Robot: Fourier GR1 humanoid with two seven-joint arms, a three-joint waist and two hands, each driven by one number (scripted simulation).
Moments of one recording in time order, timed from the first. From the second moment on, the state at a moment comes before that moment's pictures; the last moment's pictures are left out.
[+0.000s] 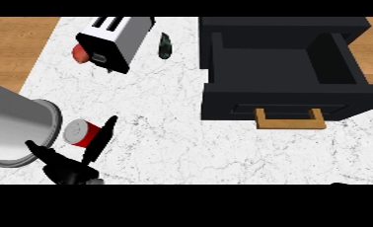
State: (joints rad) left arm 0.11 0.01 -0.15 -1.53 0.05 1.35 0.02; right arm 0.19 -0.12 -0.24 -2.22 -0.15 0.05 0.24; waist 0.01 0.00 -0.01
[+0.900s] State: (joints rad) left arm -0.01 0.00 0.15 -1.09 0.55 0.84 -0.68; right arm 0.15 -0.10 -0.23 -2.23 -0.11 0.05 0.26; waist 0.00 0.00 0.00
